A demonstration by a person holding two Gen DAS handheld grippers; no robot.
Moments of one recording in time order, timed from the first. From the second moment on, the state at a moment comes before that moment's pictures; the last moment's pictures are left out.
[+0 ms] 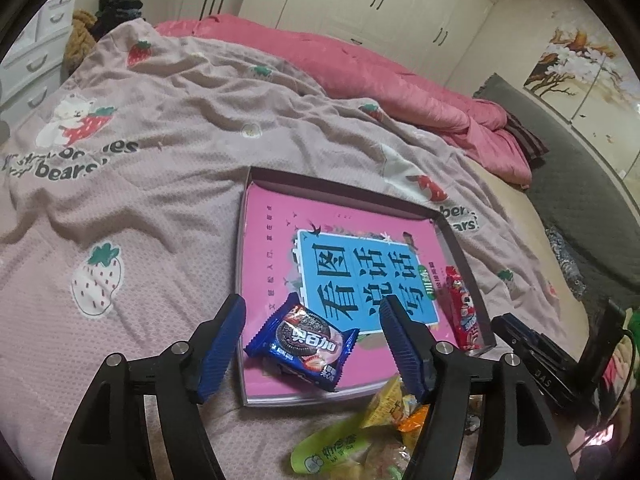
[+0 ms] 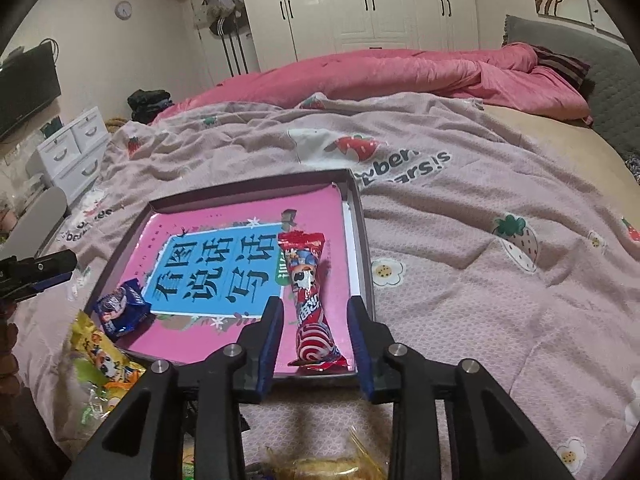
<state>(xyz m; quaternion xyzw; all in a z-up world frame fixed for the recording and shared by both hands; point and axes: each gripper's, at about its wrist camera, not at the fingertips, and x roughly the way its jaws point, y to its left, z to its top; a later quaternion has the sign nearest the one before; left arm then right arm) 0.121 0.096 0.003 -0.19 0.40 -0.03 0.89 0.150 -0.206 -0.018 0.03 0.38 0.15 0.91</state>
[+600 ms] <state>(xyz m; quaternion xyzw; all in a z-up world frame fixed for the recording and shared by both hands) 0.101 0.097 0.021 -0.18 0.39 -0.04 0.90 0.121 -0.203 0.010 0.02 0.35 0.17 0.92</state>
